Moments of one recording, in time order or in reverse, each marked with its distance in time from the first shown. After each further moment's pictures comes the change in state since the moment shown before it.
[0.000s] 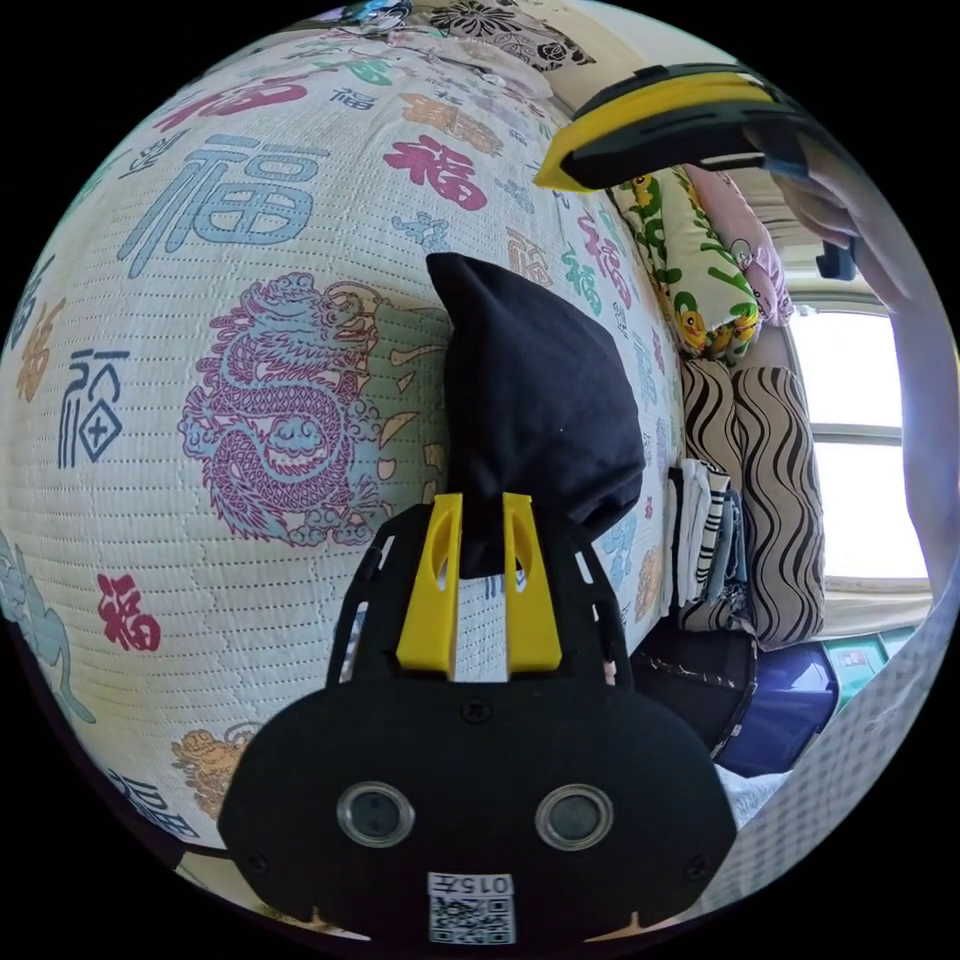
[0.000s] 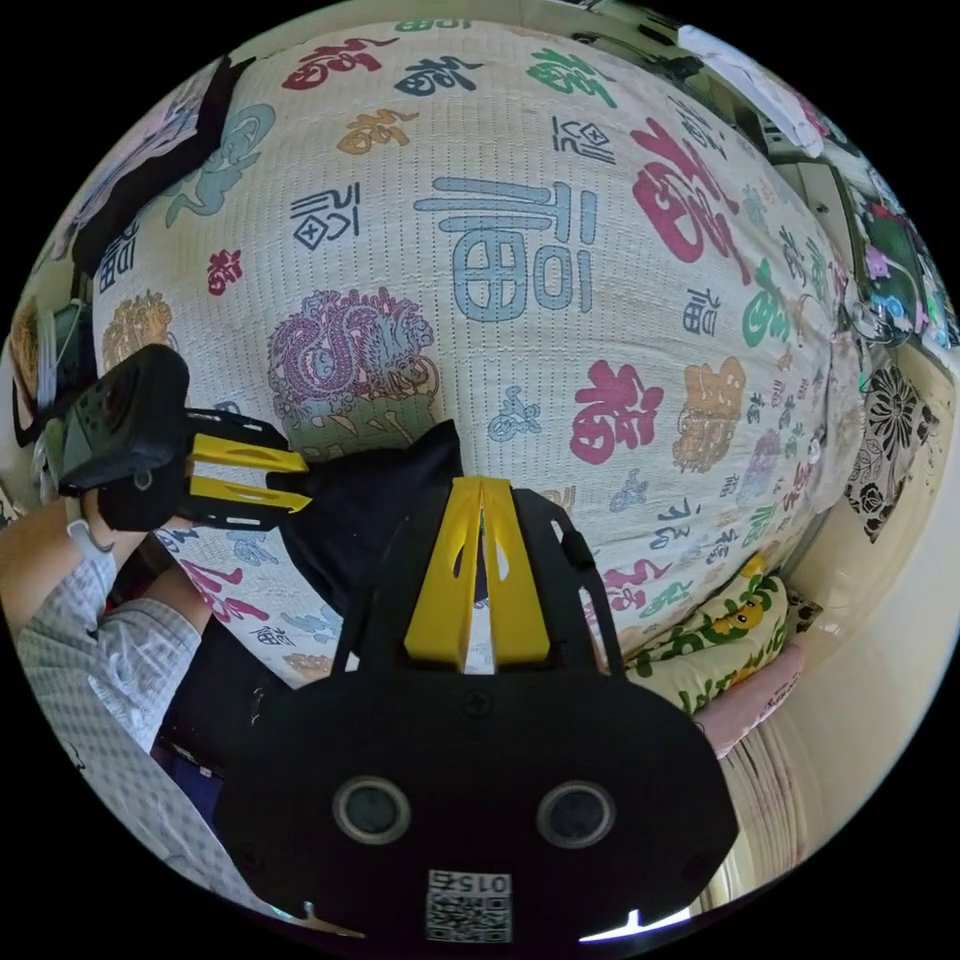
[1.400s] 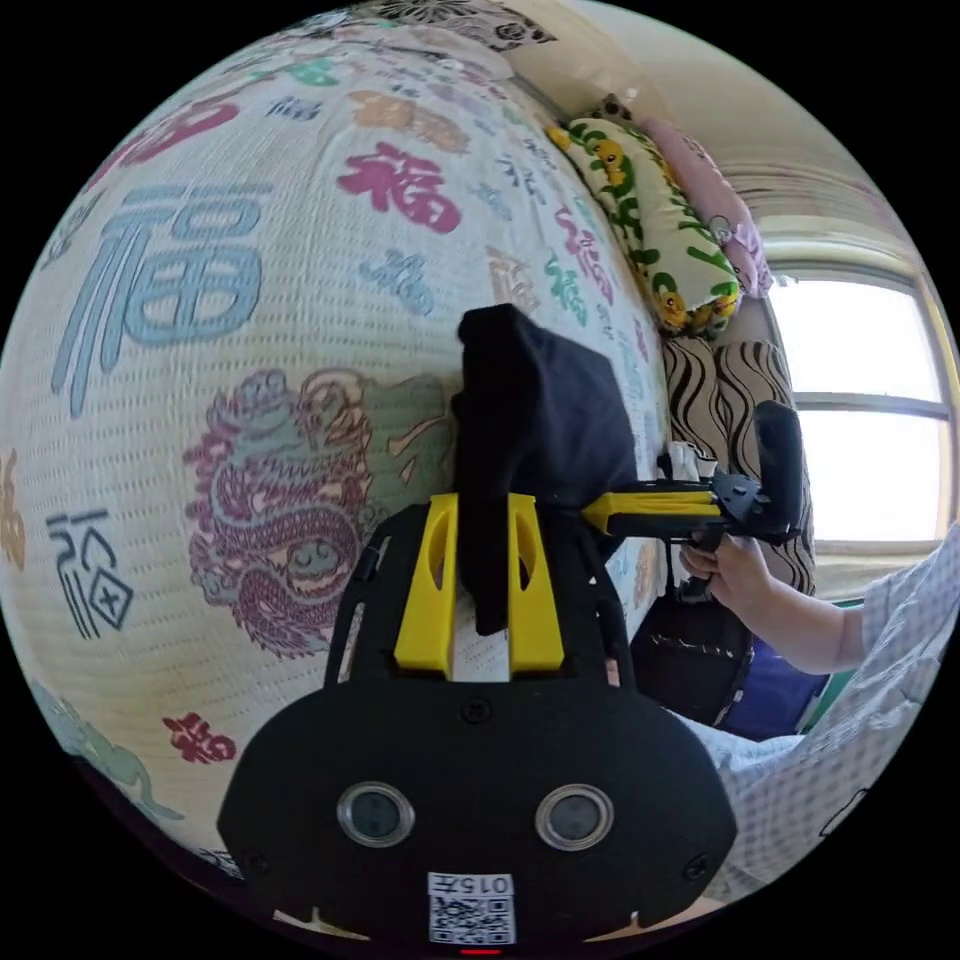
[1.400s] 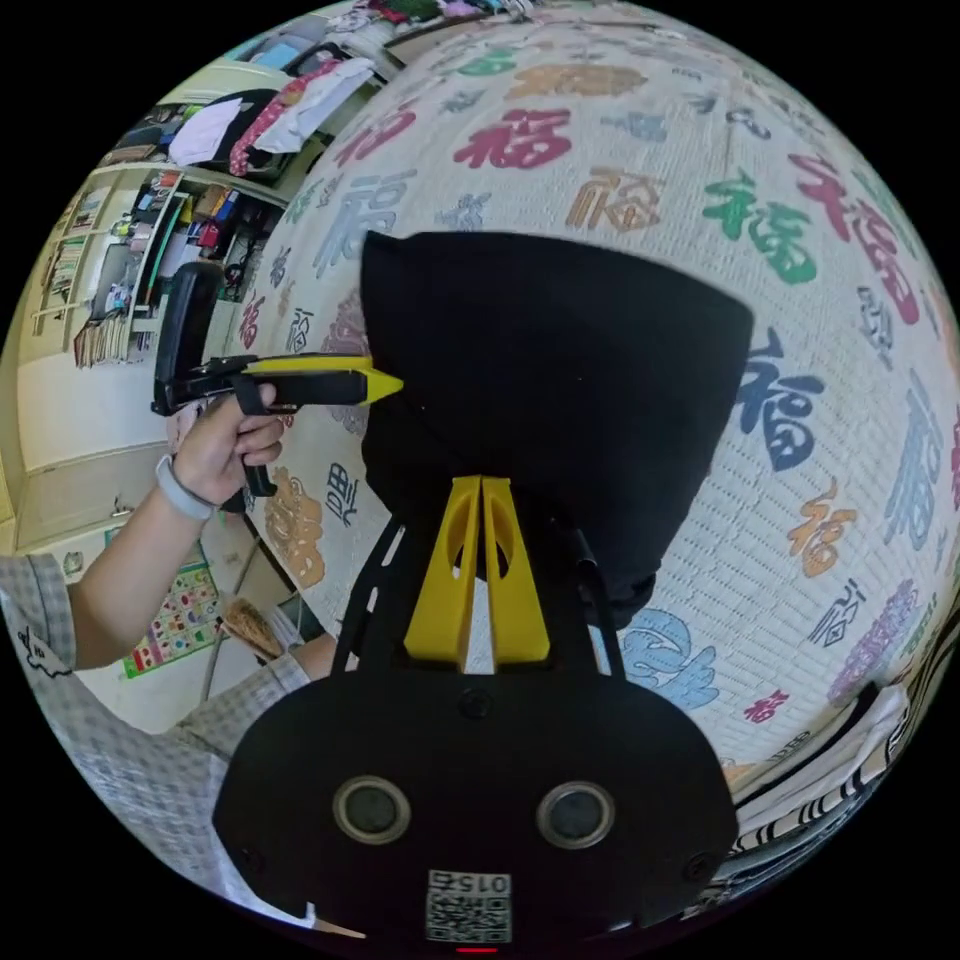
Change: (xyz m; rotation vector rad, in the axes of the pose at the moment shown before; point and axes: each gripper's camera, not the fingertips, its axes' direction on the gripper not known) left arm 0.091 -0.145 0.028 -0.074 0.059 0.086; right arm -0.059 0.360 0.096 0.422 -0.908 0.789
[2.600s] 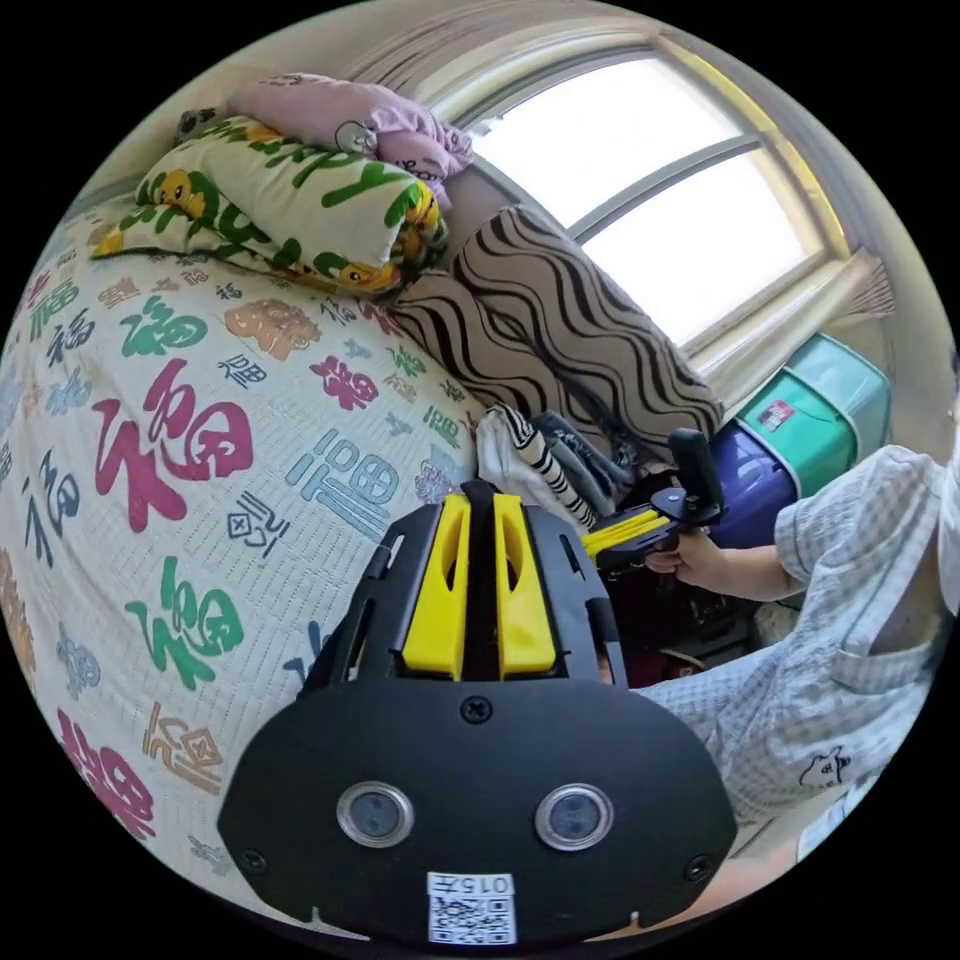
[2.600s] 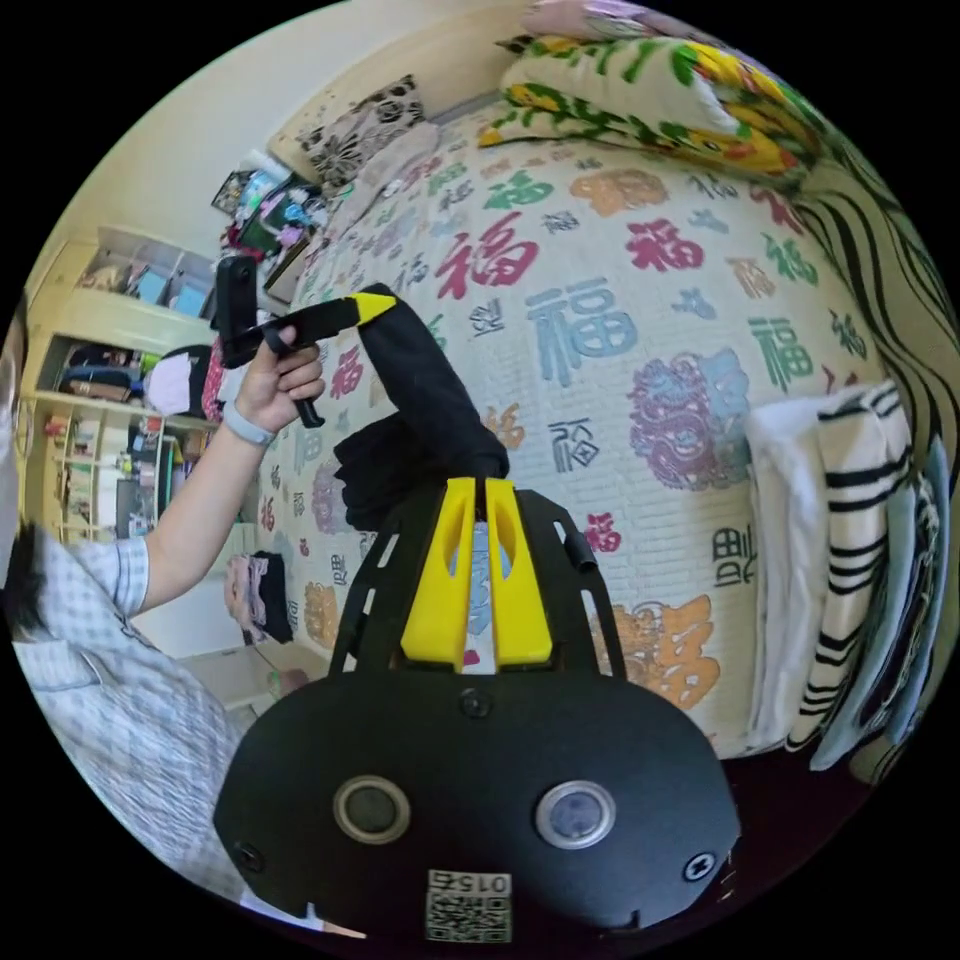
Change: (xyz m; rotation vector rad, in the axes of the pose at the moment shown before) left arm 0.302 -0.141 0.082 -0.140 0.300 0.803; right arm 0.122 0.301 -0.288 0.502 -0.058 0.420
